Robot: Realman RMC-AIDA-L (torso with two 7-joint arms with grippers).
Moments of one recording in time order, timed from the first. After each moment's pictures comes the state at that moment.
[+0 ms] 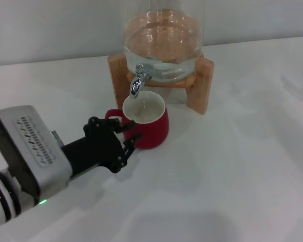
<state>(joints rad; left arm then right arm) -0.12 -2.08 1.83 1.23 -1.68 -0.68 2.02 0.22 2.00 -0.75 -0.90 1.68 1.05 -1.55</state>
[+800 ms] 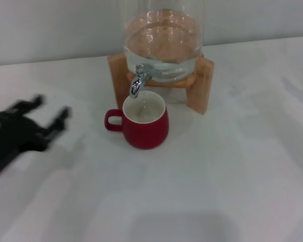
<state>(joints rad) 0.09 -2.08 1.65 1.28 -1.98 -0.69 1.96 0.22 2.00 -0.74 -0.91 1.67 1.07 -1.55</state>
